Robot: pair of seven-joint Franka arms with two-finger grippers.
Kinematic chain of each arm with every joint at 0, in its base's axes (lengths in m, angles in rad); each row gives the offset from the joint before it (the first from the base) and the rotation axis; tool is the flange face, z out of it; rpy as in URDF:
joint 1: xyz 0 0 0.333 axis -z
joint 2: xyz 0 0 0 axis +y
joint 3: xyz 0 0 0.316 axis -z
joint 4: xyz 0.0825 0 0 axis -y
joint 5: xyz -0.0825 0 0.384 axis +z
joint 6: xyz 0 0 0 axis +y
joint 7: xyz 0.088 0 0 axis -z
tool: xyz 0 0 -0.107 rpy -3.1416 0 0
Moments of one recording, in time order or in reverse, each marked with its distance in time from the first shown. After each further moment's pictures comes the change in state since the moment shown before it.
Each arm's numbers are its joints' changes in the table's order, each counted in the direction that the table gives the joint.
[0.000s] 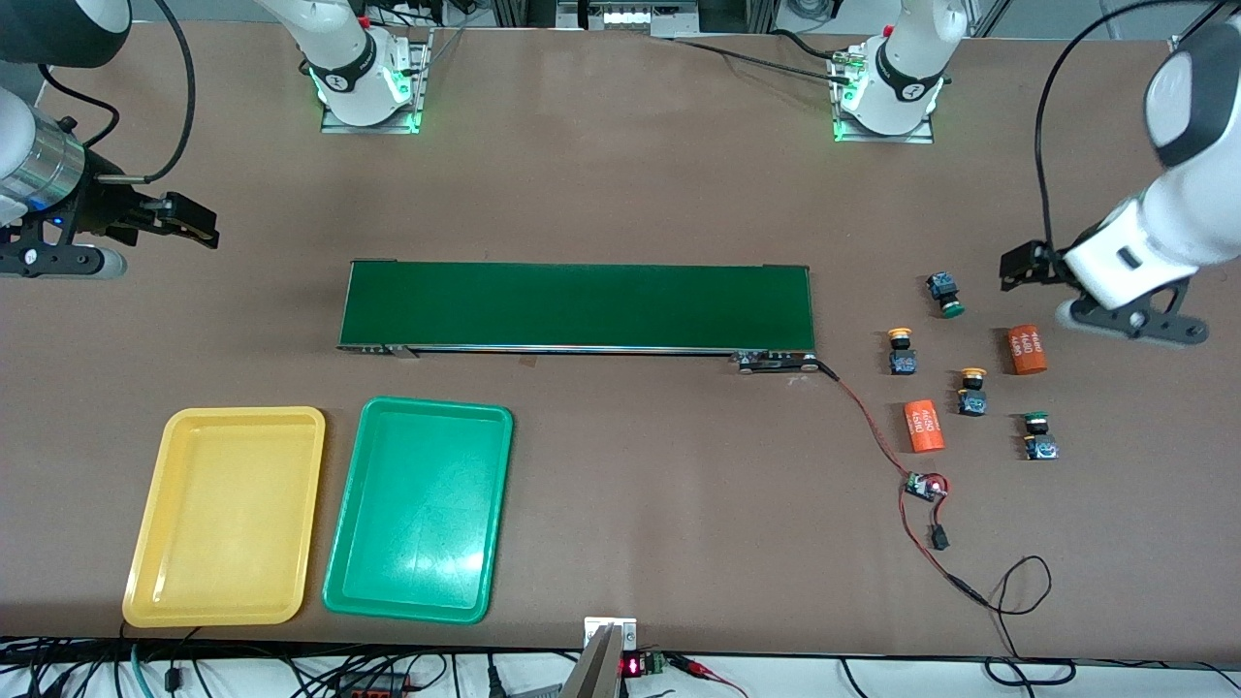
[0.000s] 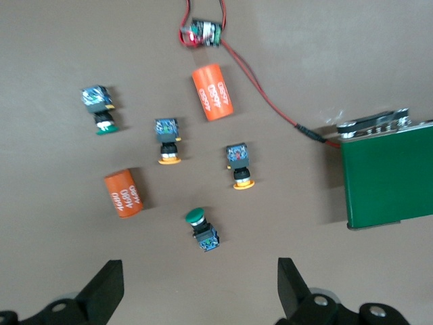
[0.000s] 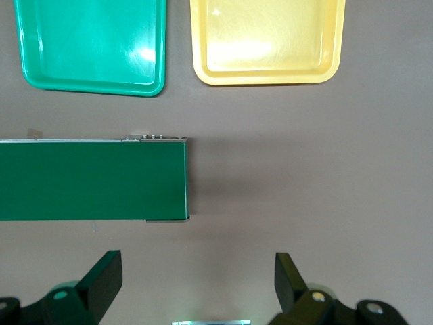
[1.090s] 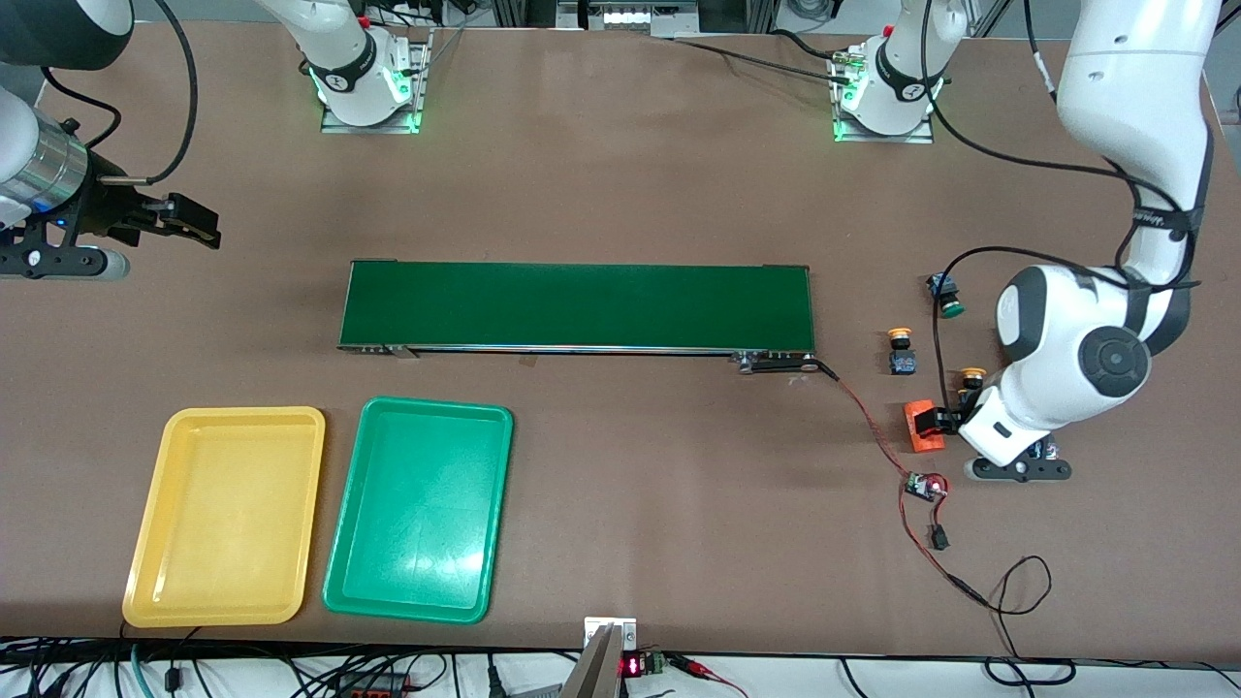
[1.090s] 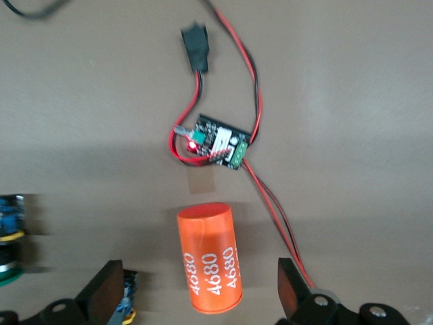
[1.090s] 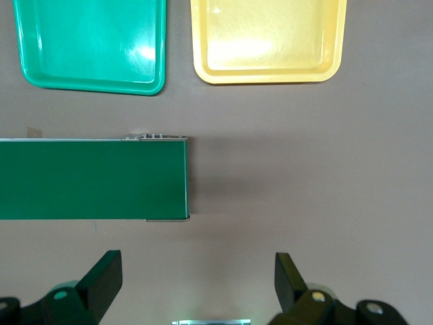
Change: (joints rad) left arm 0.004 0.469 0.002 0.035 0.000 -0.592 -0.214; right arm 0.000 0.002 -0.002 -0.002 0.000 0.001 0.000
